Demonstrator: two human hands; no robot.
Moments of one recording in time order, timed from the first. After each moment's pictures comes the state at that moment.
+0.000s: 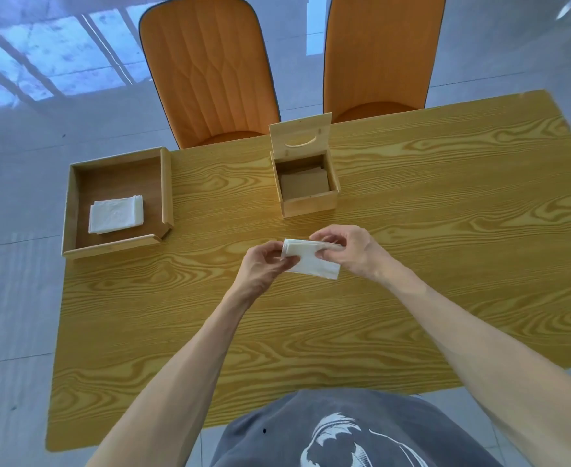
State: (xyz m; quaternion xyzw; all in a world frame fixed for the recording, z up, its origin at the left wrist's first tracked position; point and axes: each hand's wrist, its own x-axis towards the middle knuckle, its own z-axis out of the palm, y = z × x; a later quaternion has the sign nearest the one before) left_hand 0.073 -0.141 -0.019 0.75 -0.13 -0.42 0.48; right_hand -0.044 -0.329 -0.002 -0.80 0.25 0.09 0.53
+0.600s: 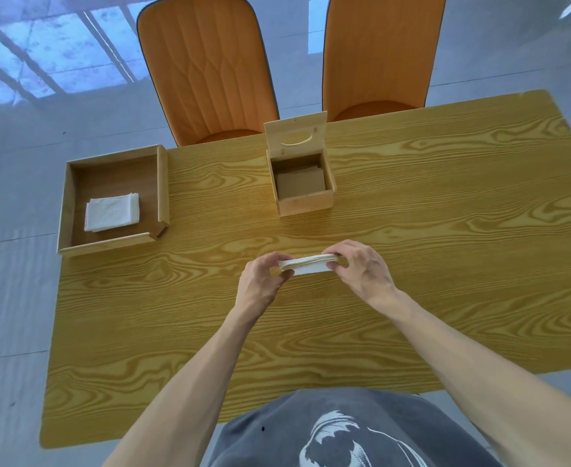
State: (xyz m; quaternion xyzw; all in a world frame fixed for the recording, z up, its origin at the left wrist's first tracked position) left_hand 0.047 -0.139 -0.037 0.86 -0.20 -0.29 0.36; right_hand -0.077 -0.318 -0.035 -0.92 0.24 -0.01 0.31
